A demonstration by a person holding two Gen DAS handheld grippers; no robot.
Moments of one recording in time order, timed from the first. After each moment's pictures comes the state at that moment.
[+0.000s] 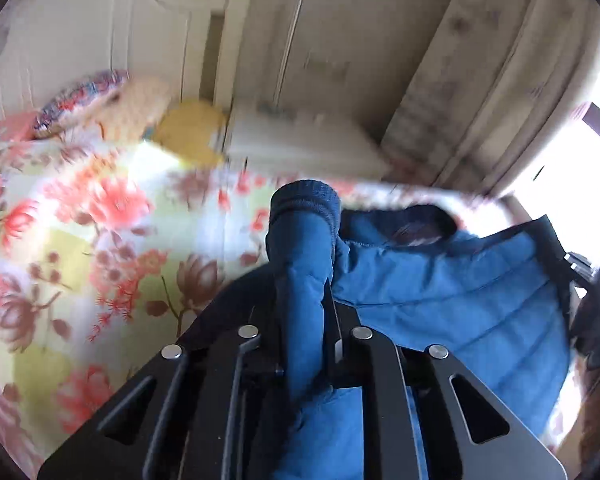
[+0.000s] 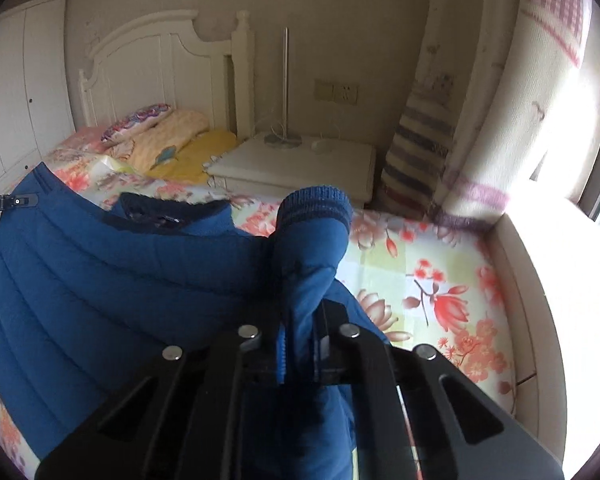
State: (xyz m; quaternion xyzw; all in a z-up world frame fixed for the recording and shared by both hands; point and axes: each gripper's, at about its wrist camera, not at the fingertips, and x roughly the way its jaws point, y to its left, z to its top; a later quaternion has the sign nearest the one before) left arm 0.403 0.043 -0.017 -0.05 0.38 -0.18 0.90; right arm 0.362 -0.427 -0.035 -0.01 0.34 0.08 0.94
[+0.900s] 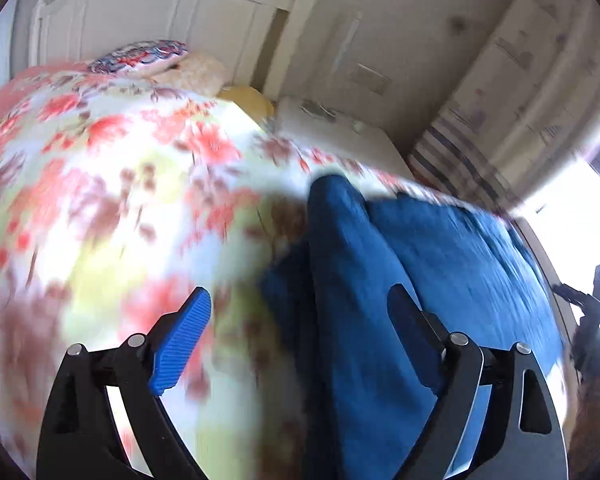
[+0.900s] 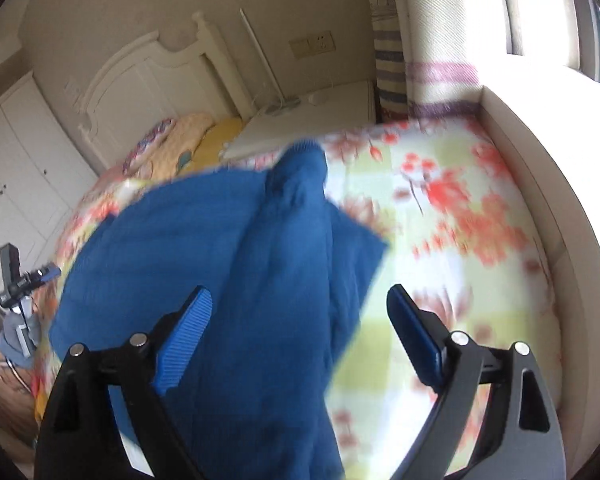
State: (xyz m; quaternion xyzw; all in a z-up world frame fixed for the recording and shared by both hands) left arm 0.339 0.125 -0.056 -0.12 0.40 -0.15 0.89; right arm 0.315 -0.513 -0.068 0.16 0.42 0.12 0.88
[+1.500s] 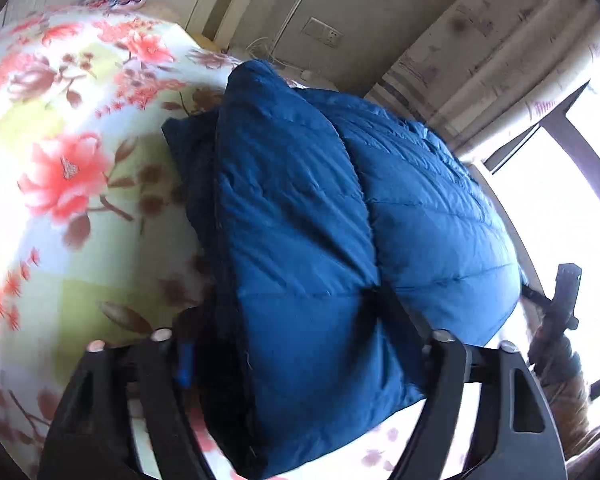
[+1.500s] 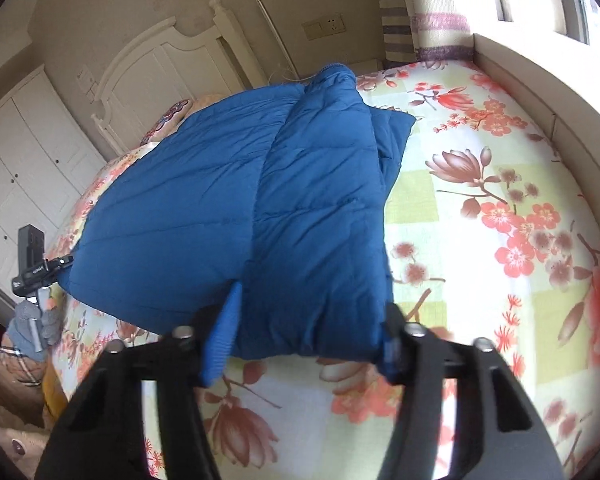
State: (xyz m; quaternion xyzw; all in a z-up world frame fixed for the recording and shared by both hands) left arm 0.299 0.080 -0.108 -0.15 0.44 -0.23 0.85; right arm 0.215 -0.454 -0.105 0.17 0.42 0.13 0.88
